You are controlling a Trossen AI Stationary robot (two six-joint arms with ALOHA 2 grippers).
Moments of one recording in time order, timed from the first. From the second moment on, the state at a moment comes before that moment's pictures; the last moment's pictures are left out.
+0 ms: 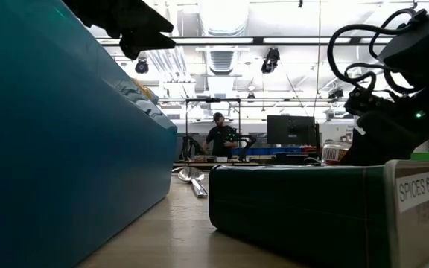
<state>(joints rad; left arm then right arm) -0.07 1.11 0.70 0.04 -0.13 -0.08 0.31 1.48 0.22 0.39 0.64 0.75</state>
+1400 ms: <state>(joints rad) -0.07 1.11 0.70 0.04 -0.13 -0.08 0.31 1.47 0.25 0.39 0.64 0.78</state>
